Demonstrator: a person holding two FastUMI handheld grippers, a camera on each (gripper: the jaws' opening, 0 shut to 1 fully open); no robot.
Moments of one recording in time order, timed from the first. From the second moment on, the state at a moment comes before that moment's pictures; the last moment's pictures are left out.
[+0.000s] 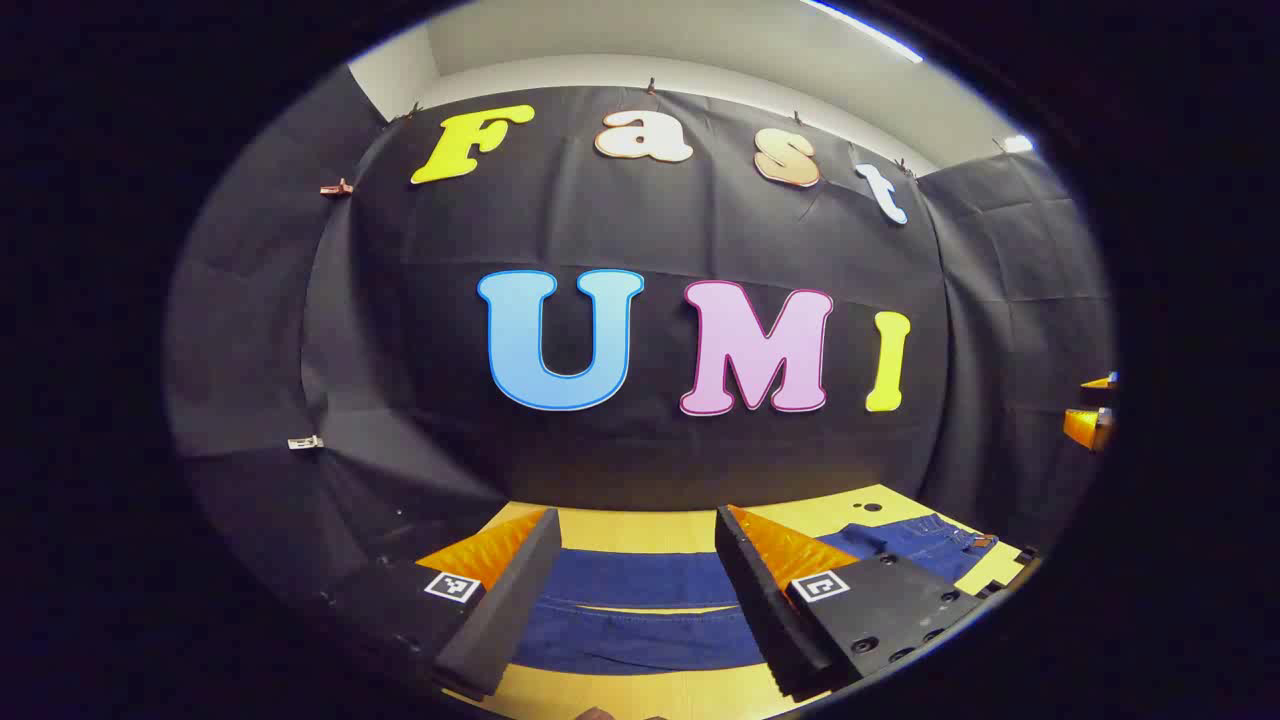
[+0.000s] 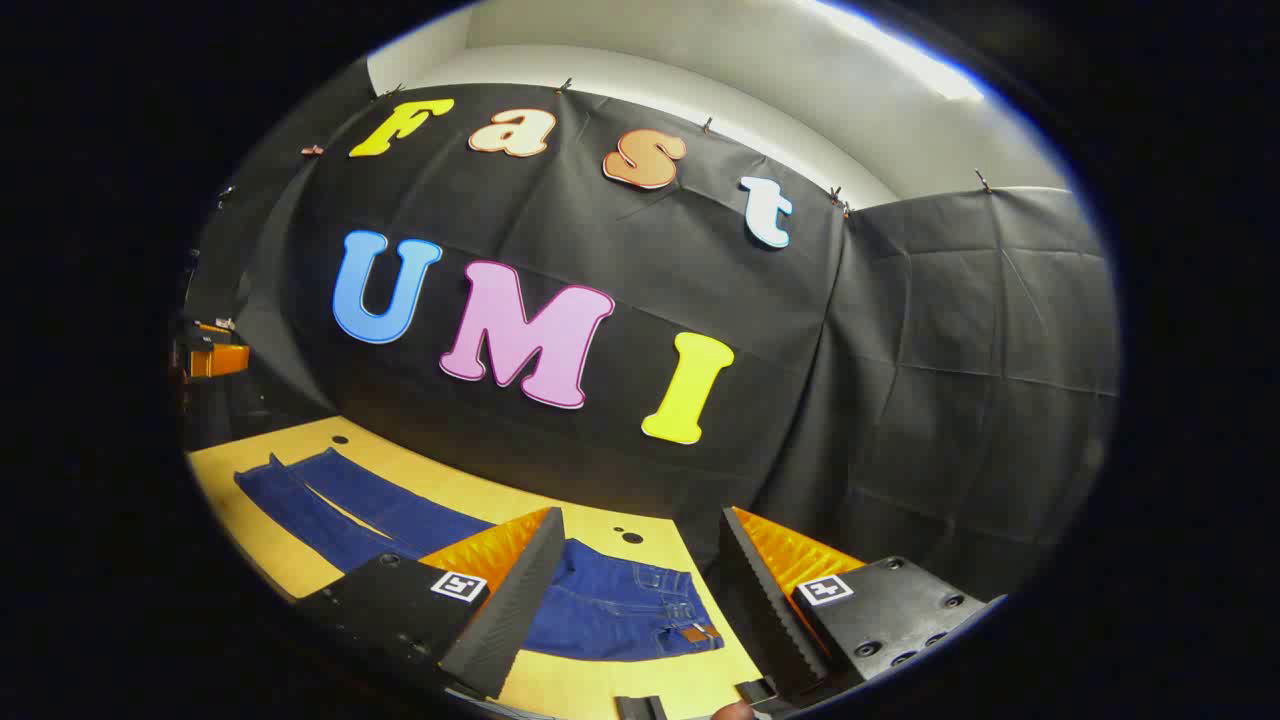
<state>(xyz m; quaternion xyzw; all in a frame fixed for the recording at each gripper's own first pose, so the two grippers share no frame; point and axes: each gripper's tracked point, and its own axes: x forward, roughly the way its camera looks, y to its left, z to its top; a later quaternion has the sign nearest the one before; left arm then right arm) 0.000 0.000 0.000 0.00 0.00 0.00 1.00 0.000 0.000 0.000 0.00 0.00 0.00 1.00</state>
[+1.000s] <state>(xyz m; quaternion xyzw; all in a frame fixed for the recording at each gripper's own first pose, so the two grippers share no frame) 0.009 -0.004 -0.008 0.03 0.00 -0.01 1.00 0.015 -0.022 -0.016 -0.02 0.03 -0.03 1.00</state>
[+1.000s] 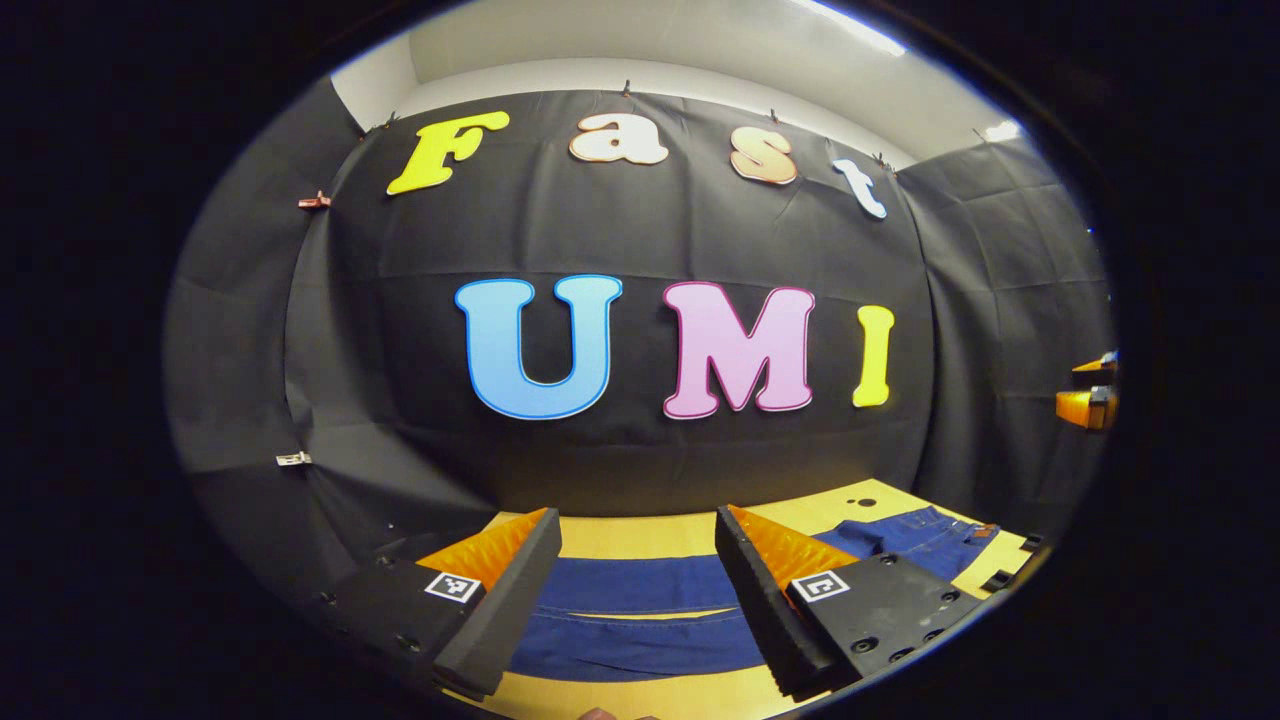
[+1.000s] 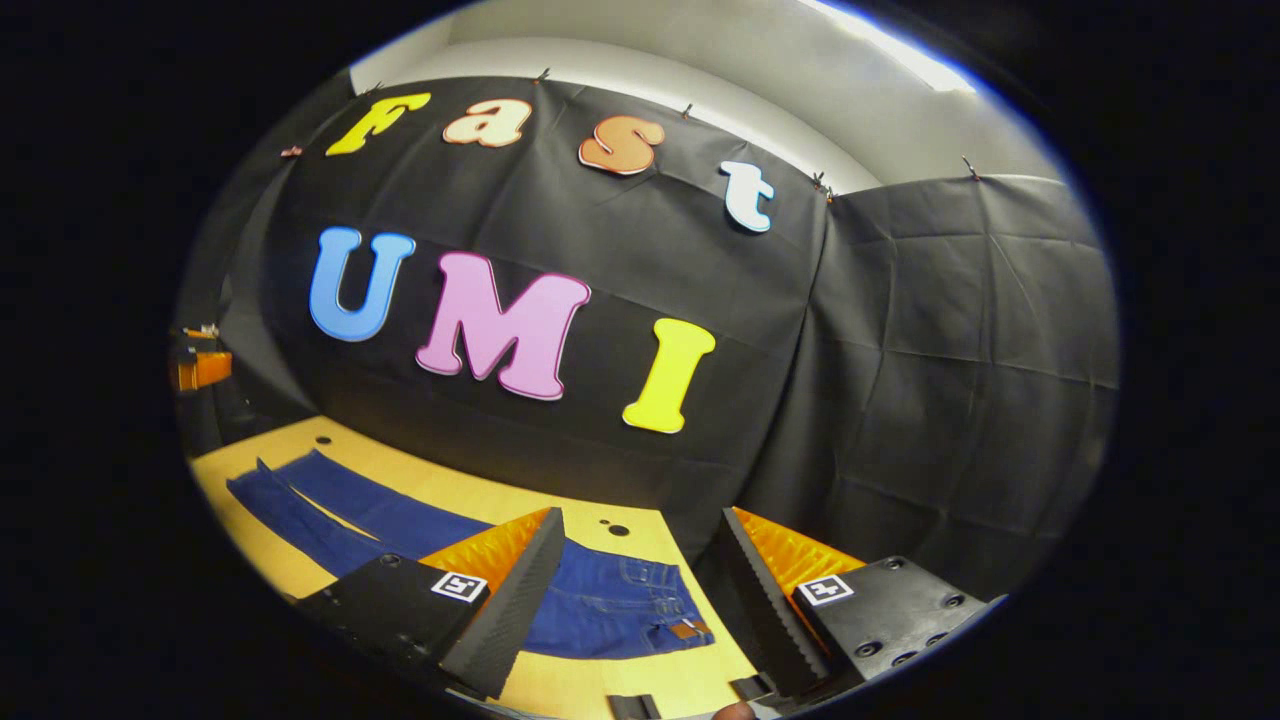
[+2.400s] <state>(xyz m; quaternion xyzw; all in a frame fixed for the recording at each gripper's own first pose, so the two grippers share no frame) 0.031 0.154 -0.348 0.59 0.32 -0.31 0.67 0.082 0.002 -0.324 -0.49 0.24 0.26 0.80</state>
